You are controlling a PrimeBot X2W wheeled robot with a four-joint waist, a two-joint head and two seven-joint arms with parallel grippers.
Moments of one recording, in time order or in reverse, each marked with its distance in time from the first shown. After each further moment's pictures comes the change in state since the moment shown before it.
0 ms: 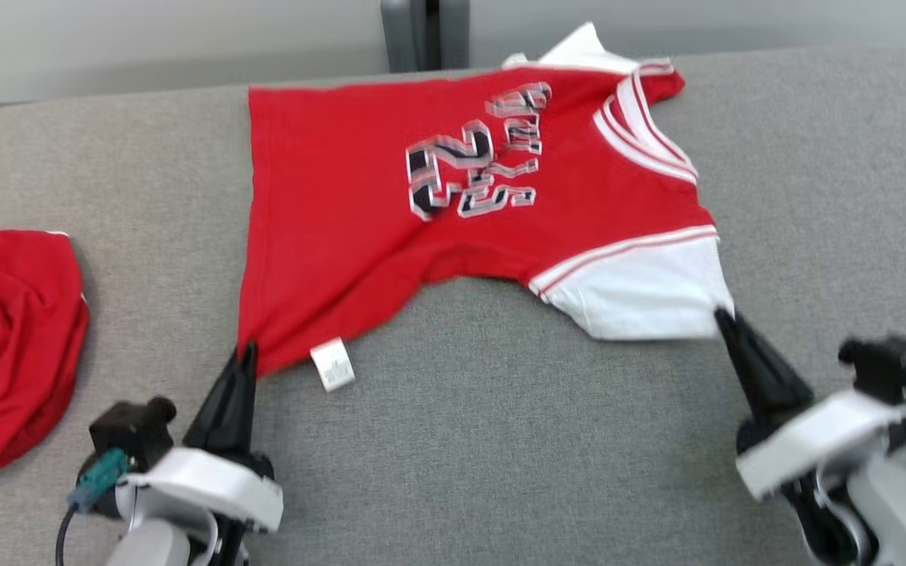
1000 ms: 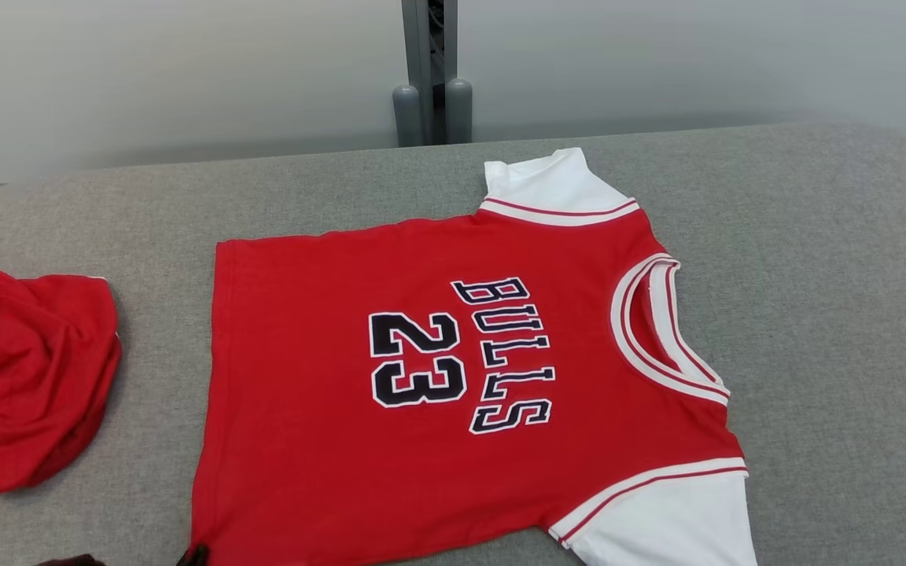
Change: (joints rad) left arm 0.590 0.170 0.107 -0.594 -0.209 0.212 0.515; right arm 0.886 0.141 -0.409 -0.611 -0.090 0.000 0.393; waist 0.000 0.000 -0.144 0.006
